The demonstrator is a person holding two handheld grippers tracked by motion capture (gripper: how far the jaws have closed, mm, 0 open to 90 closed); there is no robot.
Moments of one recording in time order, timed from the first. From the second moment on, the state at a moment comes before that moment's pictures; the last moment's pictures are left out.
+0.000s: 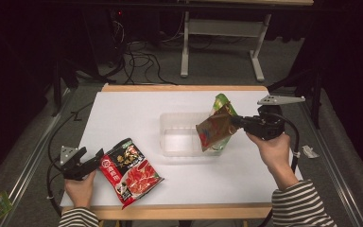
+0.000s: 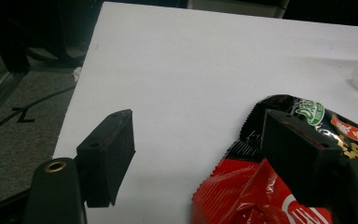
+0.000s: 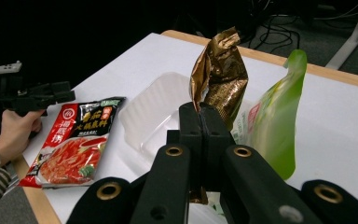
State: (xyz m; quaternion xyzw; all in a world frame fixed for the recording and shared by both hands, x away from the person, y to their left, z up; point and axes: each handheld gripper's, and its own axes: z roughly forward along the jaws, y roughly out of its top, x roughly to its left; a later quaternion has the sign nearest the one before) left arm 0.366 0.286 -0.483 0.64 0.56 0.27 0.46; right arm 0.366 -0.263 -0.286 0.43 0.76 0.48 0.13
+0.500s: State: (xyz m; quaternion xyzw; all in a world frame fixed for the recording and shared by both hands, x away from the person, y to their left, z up) left arm 0.365 0.287 -0.483 0.64 0.56 0.27 0.46; right arm 0.388 -0.250 -0.281 0.44 0.76 0.46 0.13
